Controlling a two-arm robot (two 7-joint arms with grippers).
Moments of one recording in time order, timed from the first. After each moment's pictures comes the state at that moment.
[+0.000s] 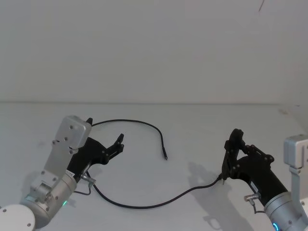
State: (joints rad) left arm -0.24 0.38 0.45 -1.63 -0.20 0.01 -0.01; right arm -0.01 0.34 -0.23 -1.77 0.29 0.03 0.07
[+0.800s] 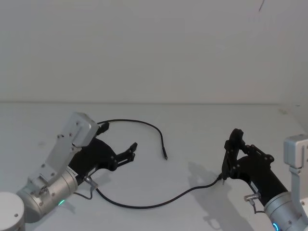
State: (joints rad) left arm -0.27 0.45 0.46 -1.67 -0.27 0.08 -0.22; right arm -0.01 0.34 -0.23 -1.77 0.29 0.03 0.07
